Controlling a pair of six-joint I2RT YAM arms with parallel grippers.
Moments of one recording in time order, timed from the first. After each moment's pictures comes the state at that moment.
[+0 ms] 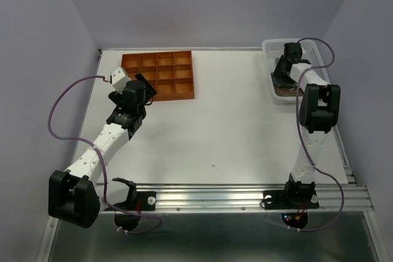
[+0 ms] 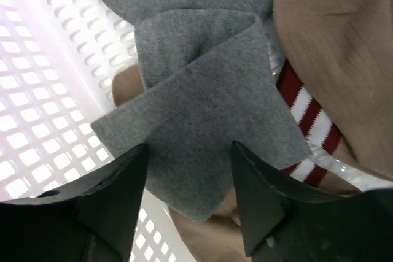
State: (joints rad) left arm -0.32 1.14 0.81 -0.12 -0.58 -0.67; right arm -0.06 2.18 1.74 -0.42 0.28 0.36
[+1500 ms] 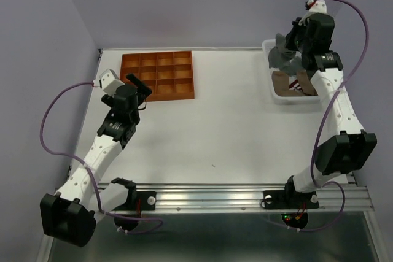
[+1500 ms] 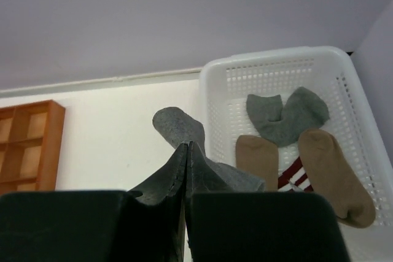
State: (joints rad) left arm -0.31 0.99 0.80 -0.13 -0.57 -0.71; right arm -0.01 1.58 1.69 -0.35 0.00 0.16
